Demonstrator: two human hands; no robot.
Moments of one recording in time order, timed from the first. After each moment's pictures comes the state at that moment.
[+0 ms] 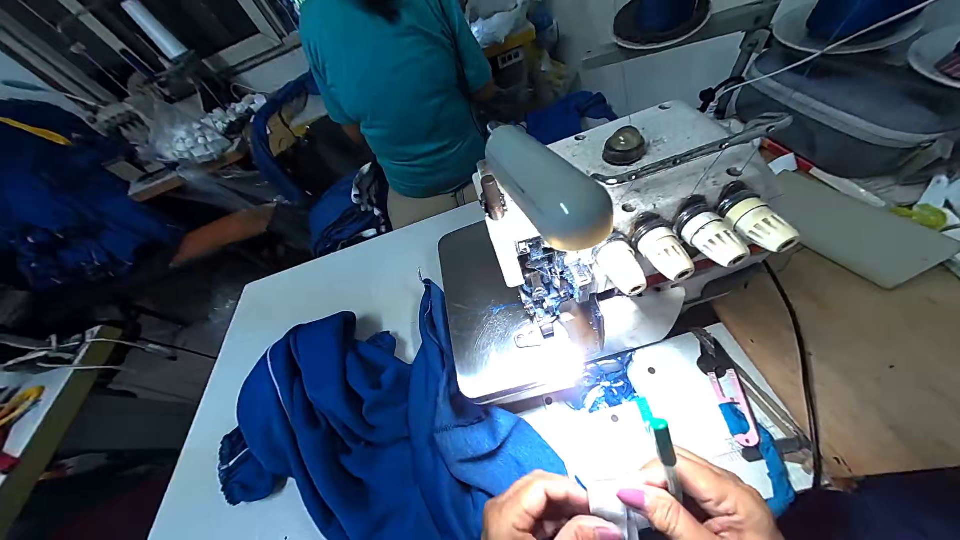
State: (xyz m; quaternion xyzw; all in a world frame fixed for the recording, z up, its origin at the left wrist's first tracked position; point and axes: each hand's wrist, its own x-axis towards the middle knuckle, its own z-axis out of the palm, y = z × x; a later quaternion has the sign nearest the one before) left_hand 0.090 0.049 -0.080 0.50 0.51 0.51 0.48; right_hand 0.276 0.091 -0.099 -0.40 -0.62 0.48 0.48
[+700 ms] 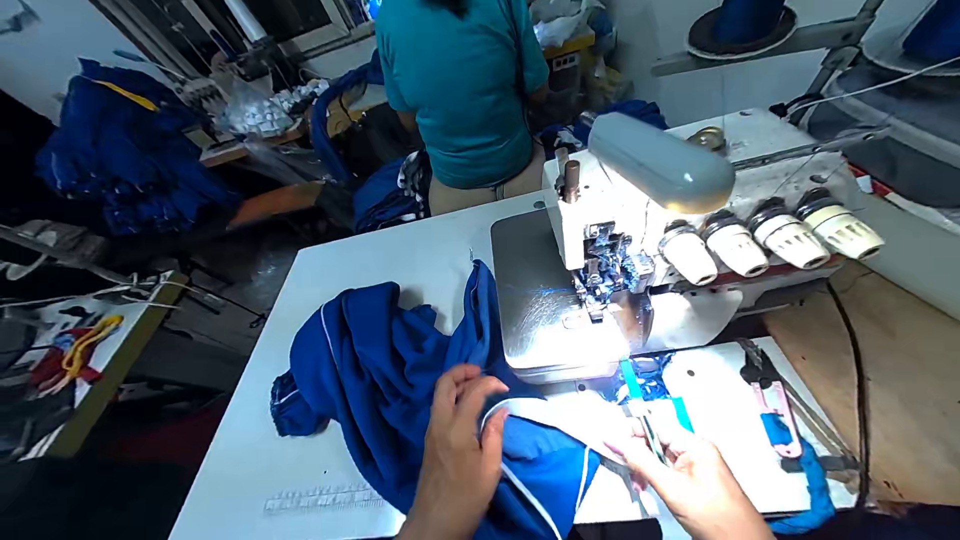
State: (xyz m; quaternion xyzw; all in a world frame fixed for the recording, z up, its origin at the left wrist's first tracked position) left_hand 0.009 0.065 -0.088 0.63 0.64 0.42 0.14; right_hand 0.249 0.105 -0.135 -0.50 -0.58 0.53 0.38
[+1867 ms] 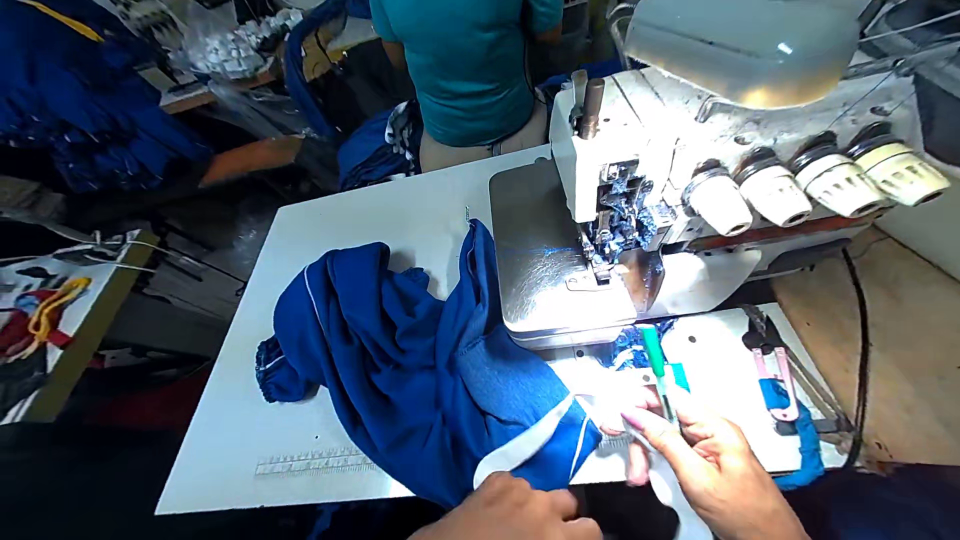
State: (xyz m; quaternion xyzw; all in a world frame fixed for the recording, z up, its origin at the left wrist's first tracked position) left_hand 0.042 0.027 -0.044 0.86 0.39 0.02 0.32; right_hand 0.254 0.095 -0.116 -0.38 -0.57 0.58 0.44
